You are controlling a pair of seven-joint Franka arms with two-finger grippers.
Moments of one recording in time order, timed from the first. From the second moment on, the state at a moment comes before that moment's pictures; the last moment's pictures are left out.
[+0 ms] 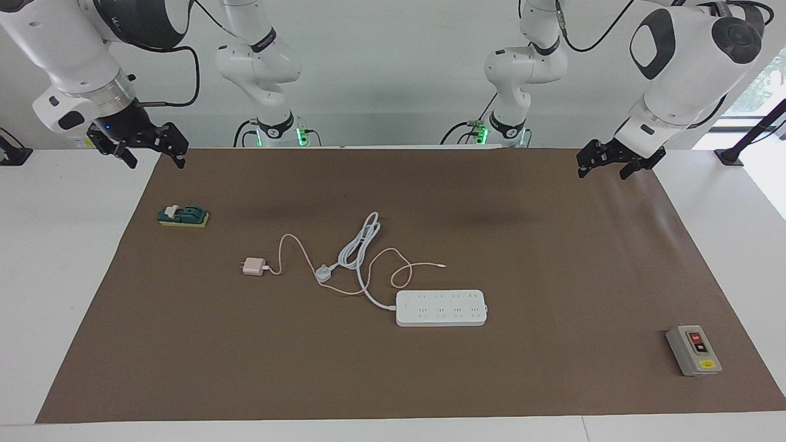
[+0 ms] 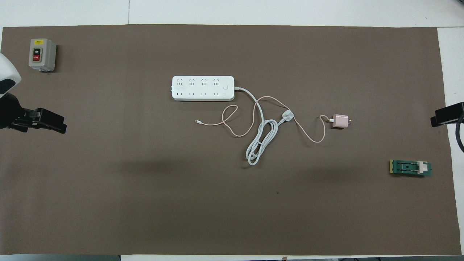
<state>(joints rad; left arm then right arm) -0.01 0.00 -0.03 -1.68 -0.02 1.53 0.08 -0.08 -0.03 -0.06 -1.63 -0.03 1.52 -0.13</state>
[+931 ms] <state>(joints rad) -0.01 0.00 -0.03 -1.68 -0.02 1.53 0.08 -0.08 -0.03 -0.06 -1.65 -0.03 1.58 0.01</state>
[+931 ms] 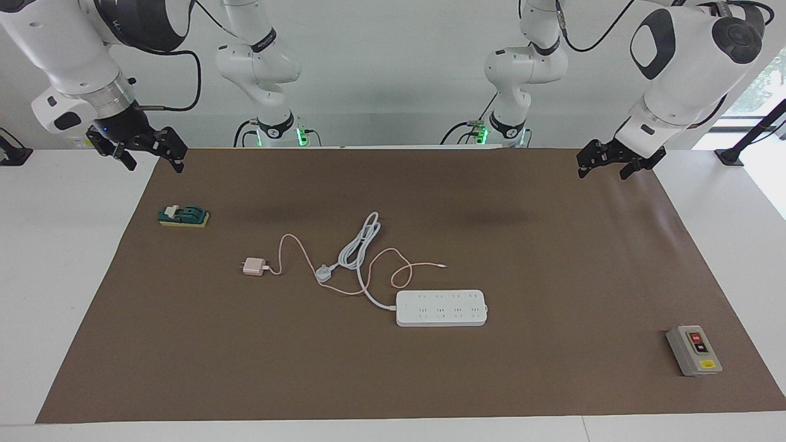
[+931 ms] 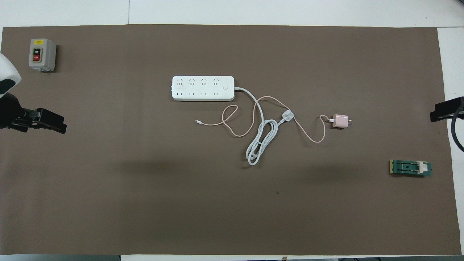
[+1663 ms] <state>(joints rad) 0.01 0.00 -0.03 -1.68 -0.02 1.53 0.08 -0.01 -0.05 -0.06 -1.80 0.15 1.76 0.81</state>
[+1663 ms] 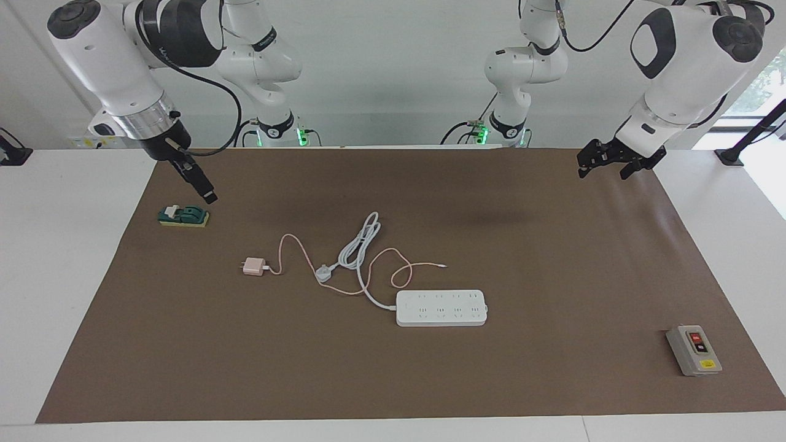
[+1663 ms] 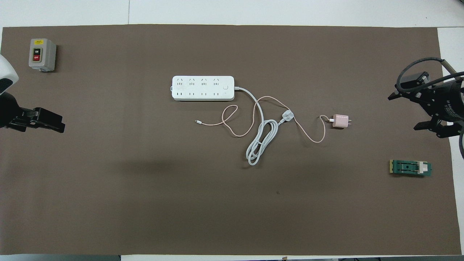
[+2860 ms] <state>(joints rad) 0.02 -0.01 -0.03 -1.68 -0.02 1.54 0.08 -0.07 0.08 -0.06 -1.90 0.38 1.89 1.21</state>
